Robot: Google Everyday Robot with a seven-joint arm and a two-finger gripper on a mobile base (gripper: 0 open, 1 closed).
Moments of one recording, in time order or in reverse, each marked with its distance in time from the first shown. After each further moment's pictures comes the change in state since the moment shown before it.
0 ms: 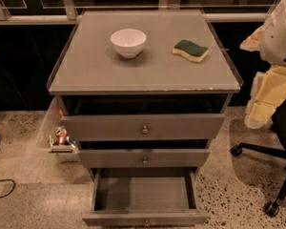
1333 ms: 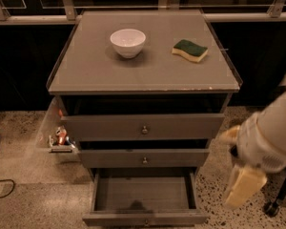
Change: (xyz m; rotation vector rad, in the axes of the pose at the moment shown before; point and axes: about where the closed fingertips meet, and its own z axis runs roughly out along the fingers) arm 0.036 0.120 0.133 -0.210 -0.068 0.055
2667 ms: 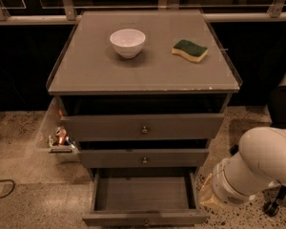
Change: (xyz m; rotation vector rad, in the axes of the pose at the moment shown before) arm 0.032 0.023 0.142 -0.038 0.002 0.011
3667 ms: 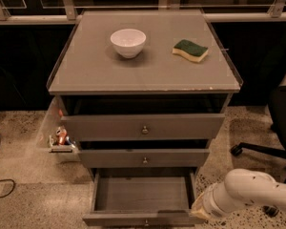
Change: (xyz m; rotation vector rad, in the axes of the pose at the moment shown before) arm 0.069 -0.044 0.190 0.000 -0.088 0.186
